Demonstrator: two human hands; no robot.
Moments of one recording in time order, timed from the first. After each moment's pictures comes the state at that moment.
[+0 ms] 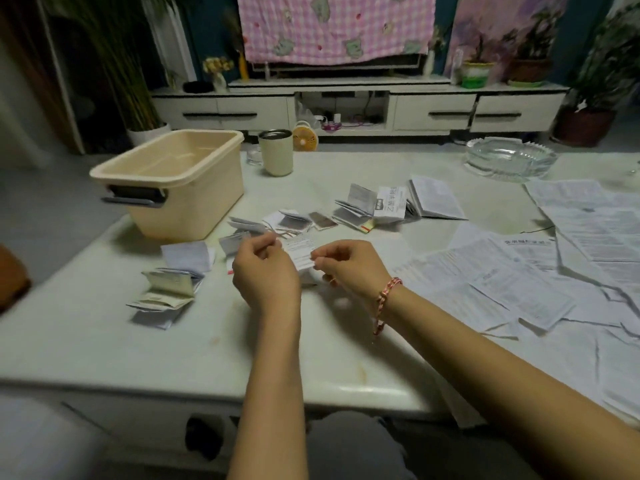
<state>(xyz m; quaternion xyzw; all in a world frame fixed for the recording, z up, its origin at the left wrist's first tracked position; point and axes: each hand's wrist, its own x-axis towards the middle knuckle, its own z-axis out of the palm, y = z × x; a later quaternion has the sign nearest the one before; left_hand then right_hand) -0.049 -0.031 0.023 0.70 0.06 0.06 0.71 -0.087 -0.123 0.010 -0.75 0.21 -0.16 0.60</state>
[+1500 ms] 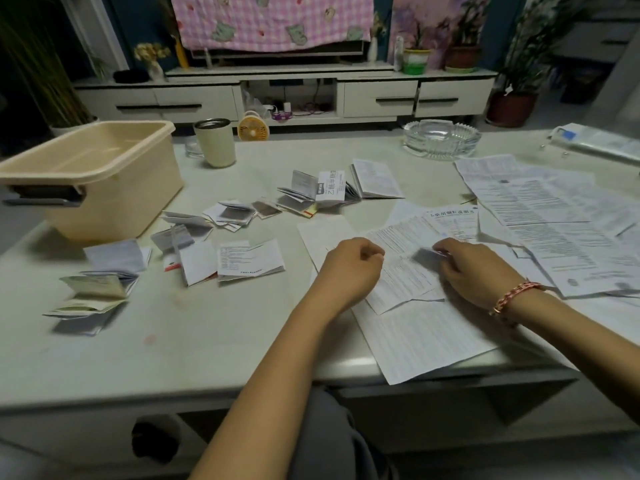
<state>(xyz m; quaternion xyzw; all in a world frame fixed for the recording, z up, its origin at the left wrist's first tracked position) -0.134 -0.101 0.029 0.77 -0.36 -0.26 0.46 -0.253 -0.257 0.005 -0.94 0.32 -0.10 0.09</state>
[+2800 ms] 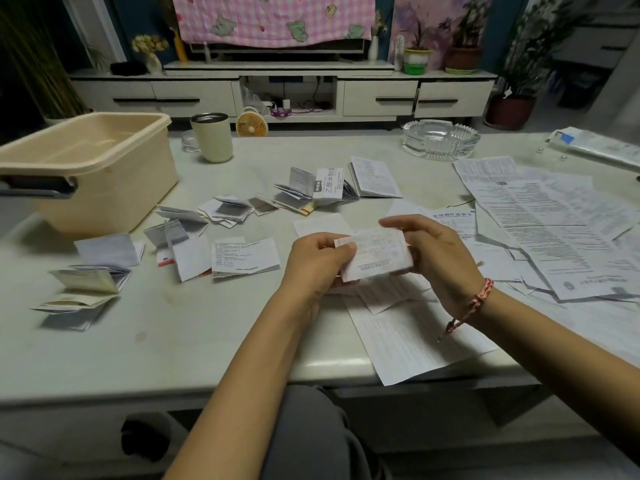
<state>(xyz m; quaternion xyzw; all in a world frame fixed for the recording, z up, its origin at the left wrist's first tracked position) -0.118 -0.090 0.024 0.65 -0.19 -0.33 0.66 -0.222 -0.199 0.029 -0.69 0.26 -0.27 0.62</state>
